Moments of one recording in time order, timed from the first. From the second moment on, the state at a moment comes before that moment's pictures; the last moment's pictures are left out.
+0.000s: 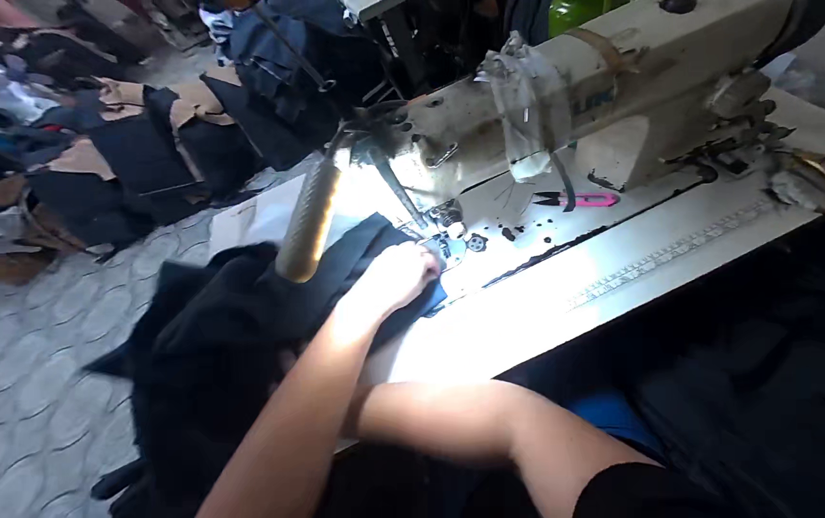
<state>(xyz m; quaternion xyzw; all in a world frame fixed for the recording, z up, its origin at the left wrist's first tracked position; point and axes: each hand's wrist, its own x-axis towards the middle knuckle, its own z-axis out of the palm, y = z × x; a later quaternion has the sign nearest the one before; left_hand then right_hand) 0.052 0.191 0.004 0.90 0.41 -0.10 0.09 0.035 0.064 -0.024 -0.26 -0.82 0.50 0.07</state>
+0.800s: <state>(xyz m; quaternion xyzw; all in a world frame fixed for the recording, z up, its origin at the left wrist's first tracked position) 0.060 0.140 -0.034 0.87 0.44 0.19 -0.06 0.290 0.181 -0.056 -0.18 -0.96 0.07 0.20</state>
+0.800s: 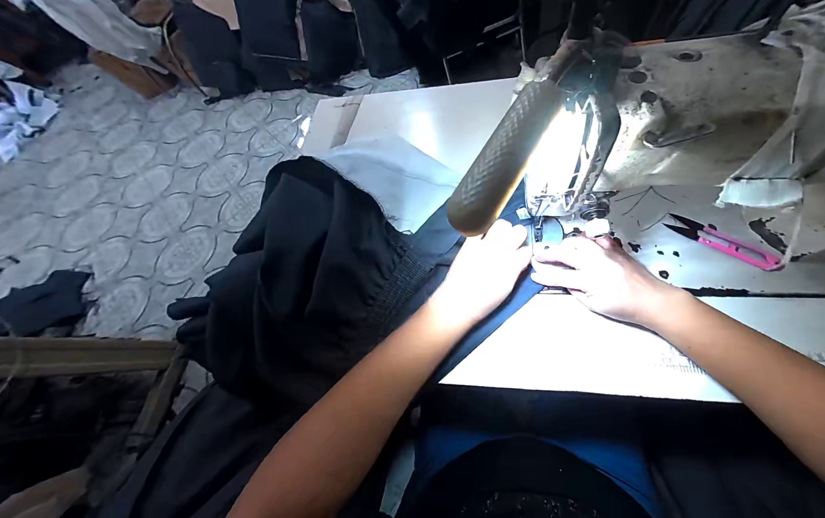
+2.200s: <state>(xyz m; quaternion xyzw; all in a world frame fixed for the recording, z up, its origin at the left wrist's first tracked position) 0.080 0.151 -0.040 0.76 0.61 0.20 0.11 0.279 0.171 -0.050 -0.33 -0.90 0.17 0.21</state>
